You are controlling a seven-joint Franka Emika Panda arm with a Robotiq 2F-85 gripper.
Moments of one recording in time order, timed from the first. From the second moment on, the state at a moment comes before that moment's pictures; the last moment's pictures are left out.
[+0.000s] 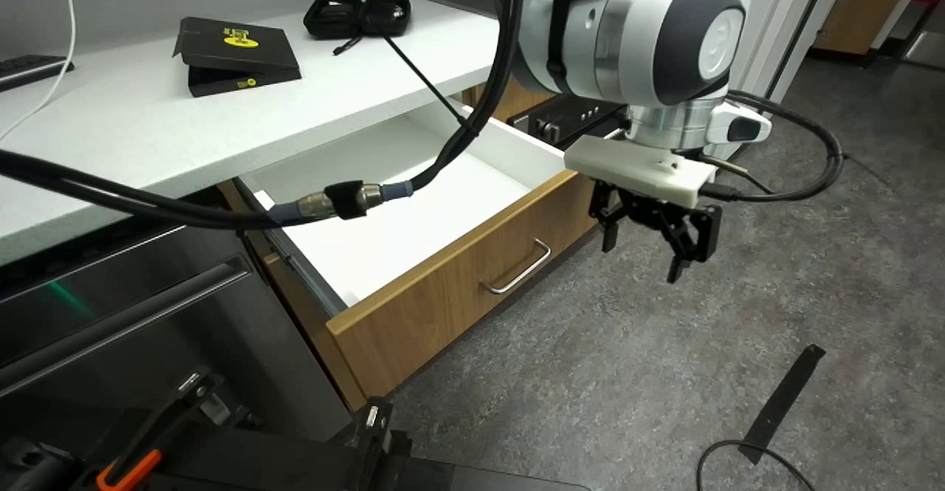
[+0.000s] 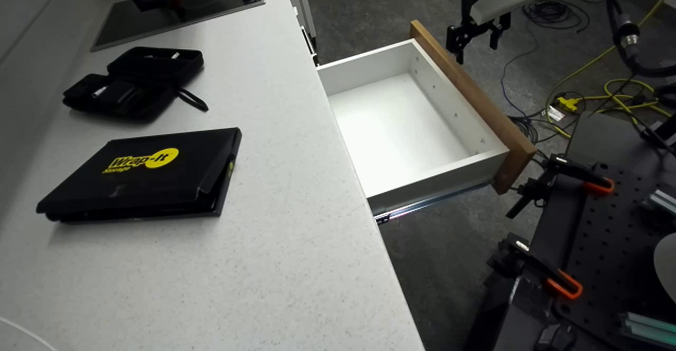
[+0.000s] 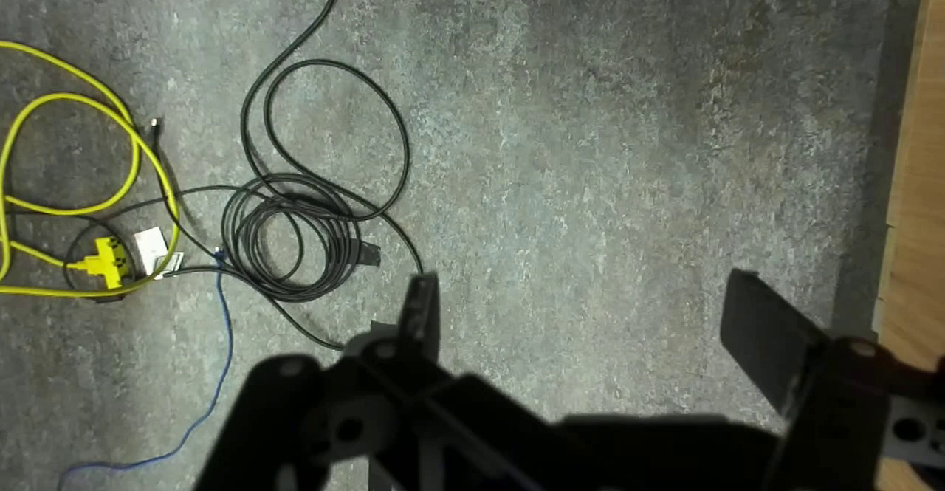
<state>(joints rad) -0.34 0.66 -0.29 -1.96 0.03 2.48 0.05</state>
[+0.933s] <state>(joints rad) -0.36 0.80 -0.12 -1.67 0.08 2.12 -0.01</state>
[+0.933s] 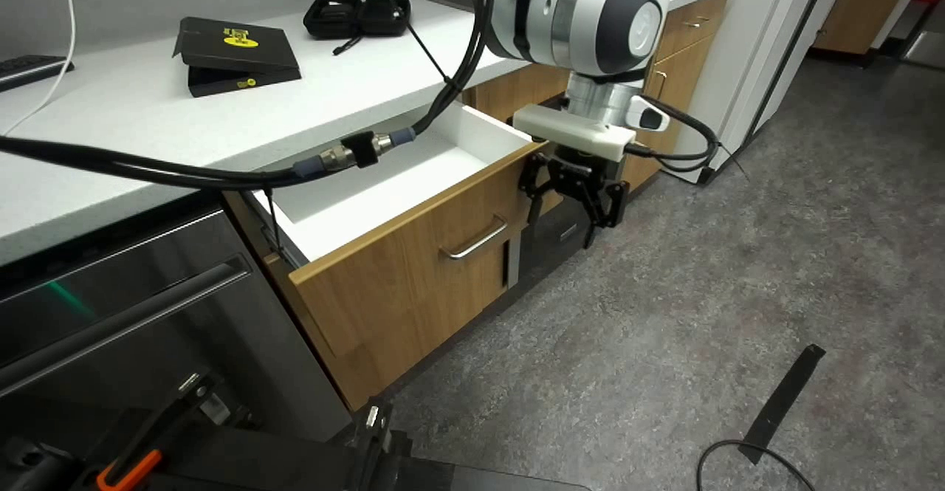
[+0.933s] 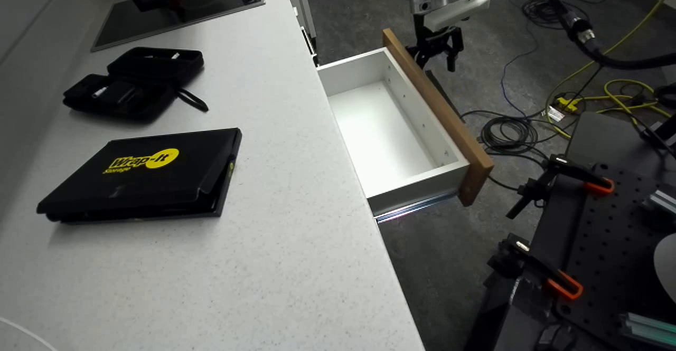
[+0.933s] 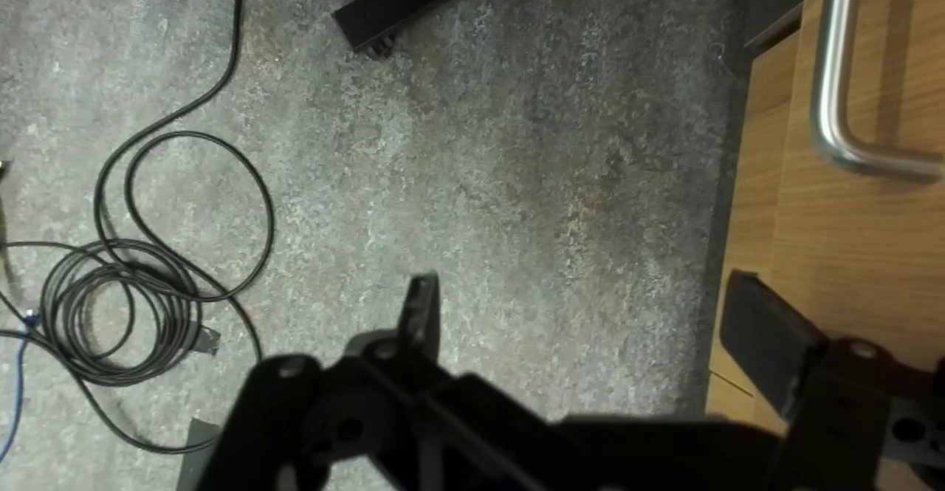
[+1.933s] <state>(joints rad) -0.26 0.91 -0.03 -1.49 0.09 1.97 -0.01</state>
